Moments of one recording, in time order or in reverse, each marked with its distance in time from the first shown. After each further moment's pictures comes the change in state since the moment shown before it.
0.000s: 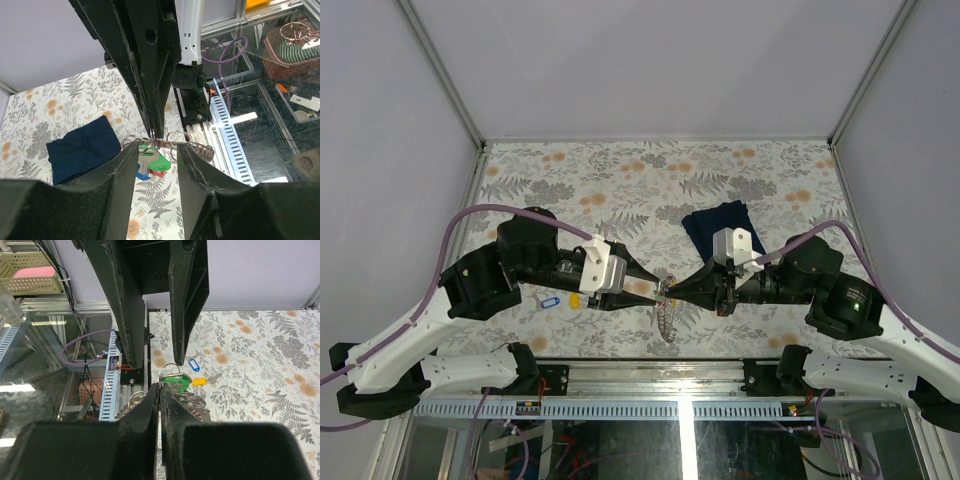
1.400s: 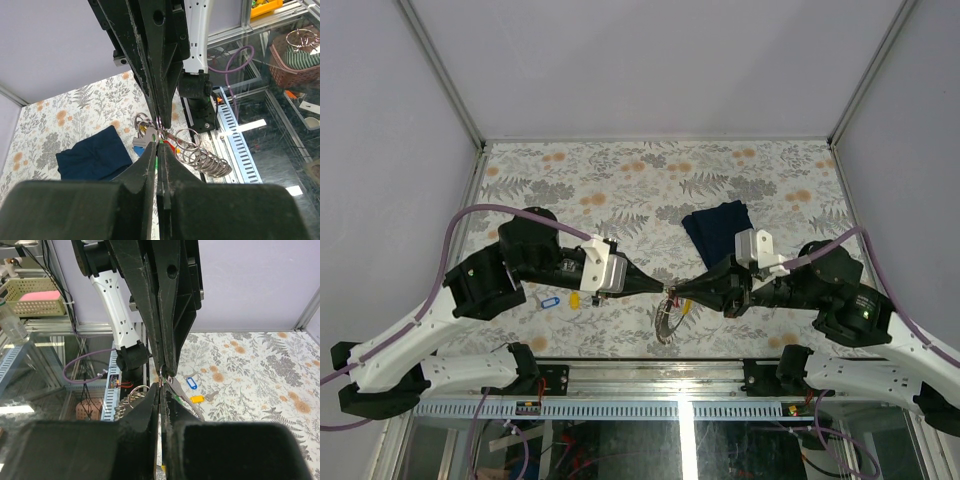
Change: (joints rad) left arm 0.000 0.002 -0.025 0.077 0.008 -0.003; right arm 0.000 -0.066 -0.042 0.092 0.005 0.029
